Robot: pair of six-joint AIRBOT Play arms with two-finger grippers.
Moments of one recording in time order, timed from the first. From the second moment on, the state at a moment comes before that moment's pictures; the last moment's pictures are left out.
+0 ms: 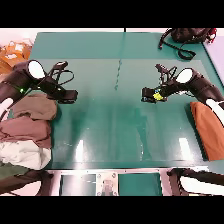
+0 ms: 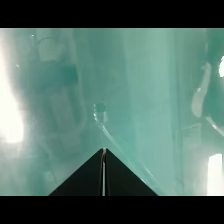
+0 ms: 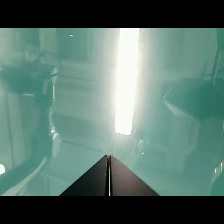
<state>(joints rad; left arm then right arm) -0.20 -1.33 1.21 1.28 -1.25 -1.54 0.12 -1.38 1.13 -1.13 1.10 1.59</state>
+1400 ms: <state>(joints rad) 0.03 -1.32 1.13 1.80 -1.14 -1.55 0.12 -1.38 1.13 -1.13 1.10 1.59</state>
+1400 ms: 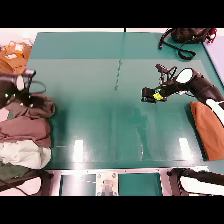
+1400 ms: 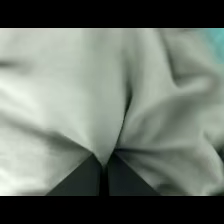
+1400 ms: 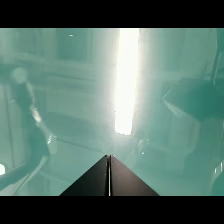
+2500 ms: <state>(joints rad) -0.50 -1.52 1.58 1.47 -1.24 -1.63 -0.15 -1.38 1.19 -1.12 1.19 1.59</state>
